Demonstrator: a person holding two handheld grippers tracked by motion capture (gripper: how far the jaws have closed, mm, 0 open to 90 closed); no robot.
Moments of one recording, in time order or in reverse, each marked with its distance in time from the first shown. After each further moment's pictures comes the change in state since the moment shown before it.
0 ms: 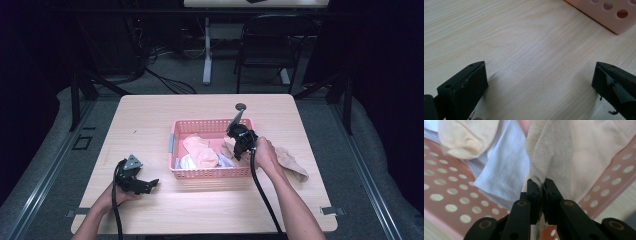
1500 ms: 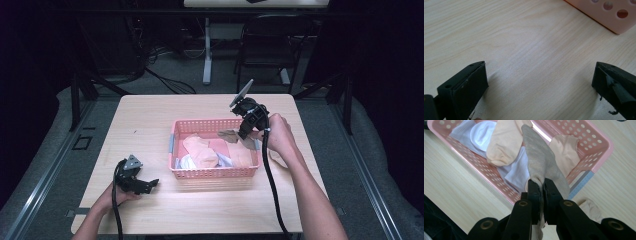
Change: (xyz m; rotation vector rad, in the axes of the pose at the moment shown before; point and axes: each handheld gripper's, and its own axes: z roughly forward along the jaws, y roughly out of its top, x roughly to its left) left arm 0.000 0.000 0.000 0.000 0.000 0.000; right arm 0.024 -0.008 -0.129 -0.157 -0.072 -0.084
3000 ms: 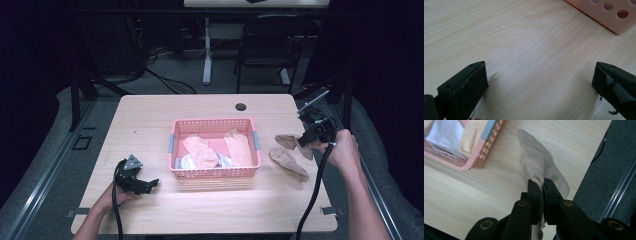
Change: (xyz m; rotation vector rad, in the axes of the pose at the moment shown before) left arm 0.000 0.000 0.000 0.000 0.004 0.002; right arm -0.100 -0.128 -0.025 0.008 -0.125 0.273
